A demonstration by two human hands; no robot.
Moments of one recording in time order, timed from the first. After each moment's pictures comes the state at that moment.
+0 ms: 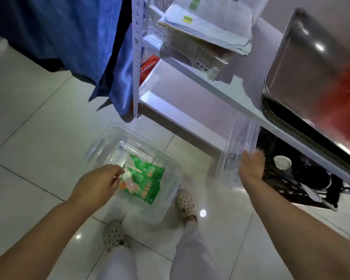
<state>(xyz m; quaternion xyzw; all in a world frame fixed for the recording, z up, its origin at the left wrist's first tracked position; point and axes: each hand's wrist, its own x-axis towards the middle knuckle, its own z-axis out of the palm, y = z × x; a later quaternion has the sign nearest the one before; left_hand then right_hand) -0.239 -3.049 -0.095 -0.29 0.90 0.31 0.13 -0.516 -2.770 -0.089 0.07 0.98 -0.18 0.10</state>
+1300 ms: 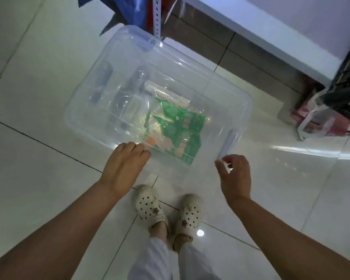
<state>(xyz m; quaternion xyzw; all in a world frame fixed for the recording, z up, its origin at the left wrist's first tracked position) -0.153 -3.027 -0.376 -0.04 0.97 0.09 0.20 -0.273 -2.778 -0.395 -0.06 0.95 -0.25 0.19</state>
